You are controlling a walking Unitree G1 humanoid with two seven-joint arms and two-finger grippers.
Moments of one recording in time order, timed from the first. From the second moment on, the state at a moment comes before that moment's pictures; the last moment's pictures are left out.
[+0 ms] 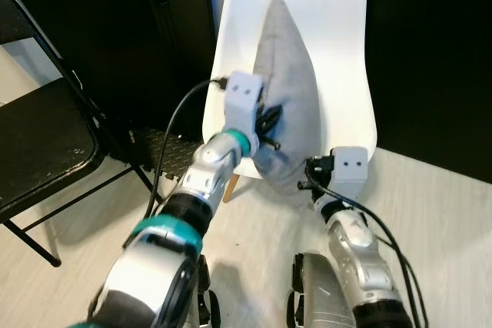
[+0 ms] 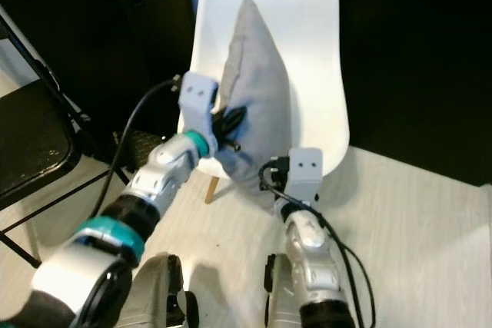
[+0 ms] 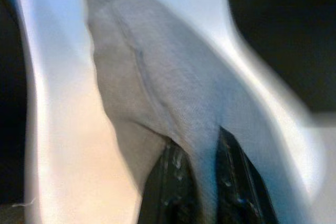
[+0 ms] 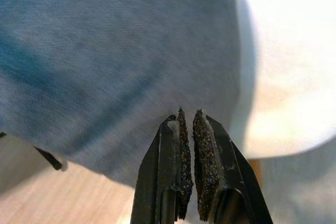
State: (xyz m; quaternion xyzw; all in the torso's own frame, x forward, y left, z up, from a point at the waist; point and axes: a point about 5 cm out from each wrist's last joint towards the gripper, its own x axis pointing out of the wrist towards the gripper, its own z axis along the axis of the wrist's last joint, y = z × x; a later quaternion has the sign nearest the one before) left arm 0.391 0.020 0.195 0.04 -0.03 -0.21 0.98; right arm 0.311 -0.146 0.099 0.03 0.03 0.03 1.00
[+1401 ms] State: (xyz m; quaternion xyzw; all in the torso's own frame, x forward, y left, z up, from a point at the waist) left arm 0.414 0.045 0.285 0.00 -0.14 -0.22 0.97; right arm 0.327 -0.149 0.114 0.00 0.01 0.04 1.00
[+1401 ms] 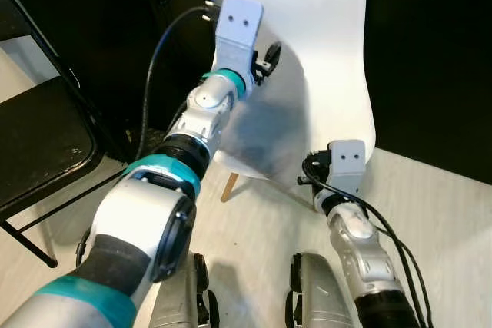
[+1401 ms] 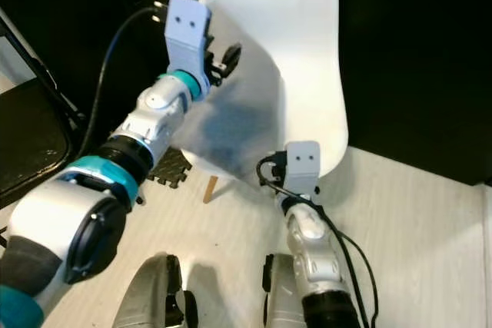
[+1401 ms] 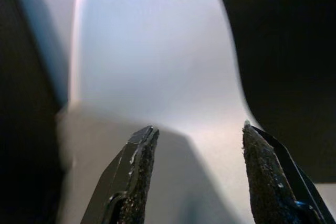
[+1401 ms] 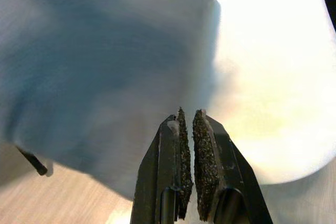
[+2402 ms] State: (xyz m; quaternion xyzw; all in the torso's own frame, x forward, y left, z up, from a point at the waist) left arm 0.339 0.188 0.115 0.01 -0.03 0.01 1.00; right arm 0.314 -0.121 0.093 0.01 0.02 0.11 0.99
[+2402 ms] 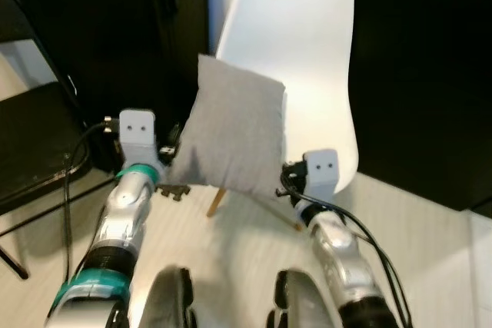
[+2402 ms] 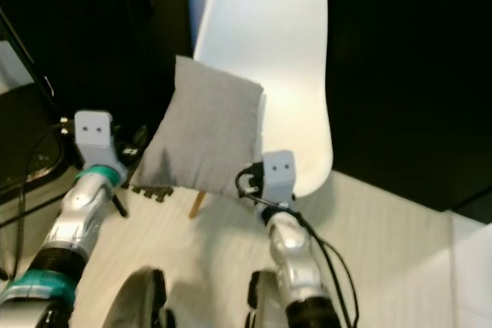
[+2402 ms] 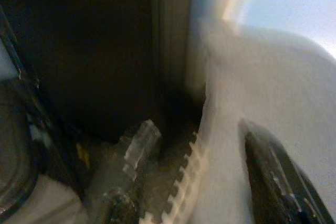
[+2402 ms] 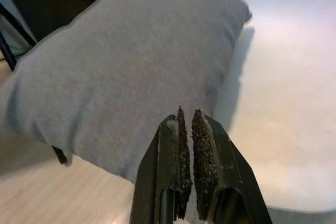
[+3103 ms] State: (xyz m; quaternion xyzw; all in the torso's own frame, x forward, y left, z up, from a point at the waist) left arm 0.301 0.173 0.109 0.00 -0.03 -0.01 1.00; right arm 0.304 -0.129 0.085 0.04 0.02 0.07 1.00
